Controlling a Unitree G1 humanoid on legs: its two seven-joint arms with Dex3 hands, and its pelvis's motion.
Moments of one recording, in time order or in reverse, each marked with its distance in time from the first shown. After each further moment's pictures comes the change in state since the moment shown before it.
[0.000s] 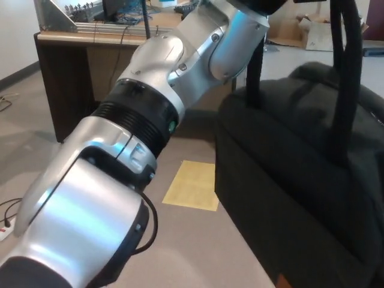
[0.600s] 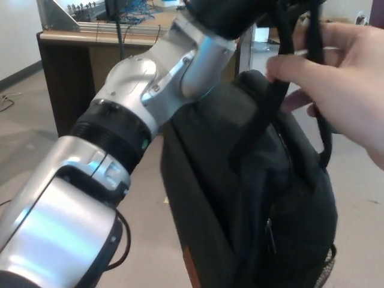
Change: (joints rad) left_arm 0.137 0.083 -0.022 -0.092 0.012 0.012 0.029; right_arm -0.007 0.000 0.003 0.000 -0.001 0.014 -0.006
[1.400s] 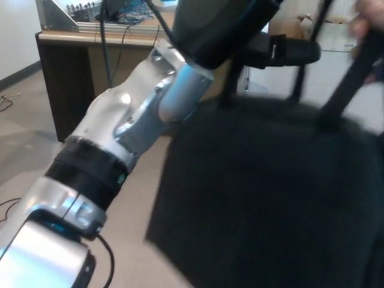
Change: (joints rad) left_arm 0.201 0.076 0.064 -0.333 -0.099 0.060 -0.300; right_arm -0.002 0.000 0.003 -0.002 0.000 0.001 0.000
